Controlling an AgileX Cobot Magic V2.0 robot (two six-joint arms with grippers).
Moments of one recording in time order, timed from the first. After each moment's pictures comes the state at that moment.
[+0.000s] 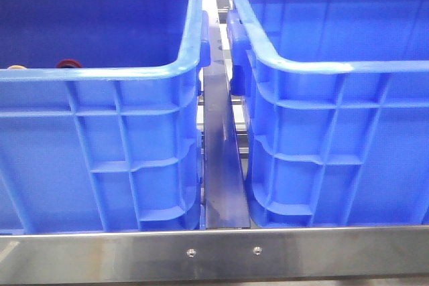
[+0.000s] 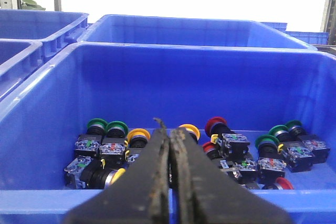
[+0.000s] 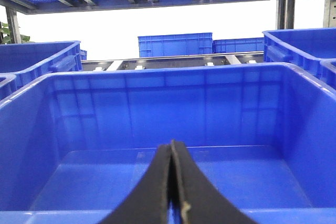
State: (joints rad) left arm -0.04 -0.01 0.00 0.02 -0.04 -0.05; right arm 0.05 -0.01 0.03 0.01 -0.15 0.06
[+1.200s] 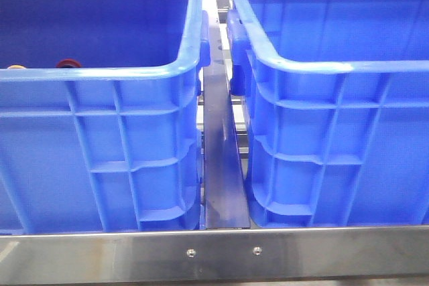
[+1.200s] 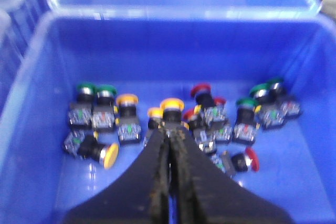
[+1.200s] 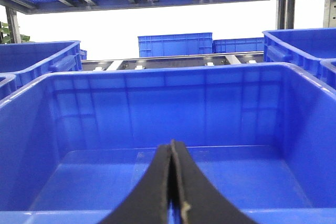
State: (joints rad) left arm -0.04 0.69 -0.89 0.00 0.73 -0.05; right arm 0.05 -0.01 0.03 0.01 -0.15 0.06
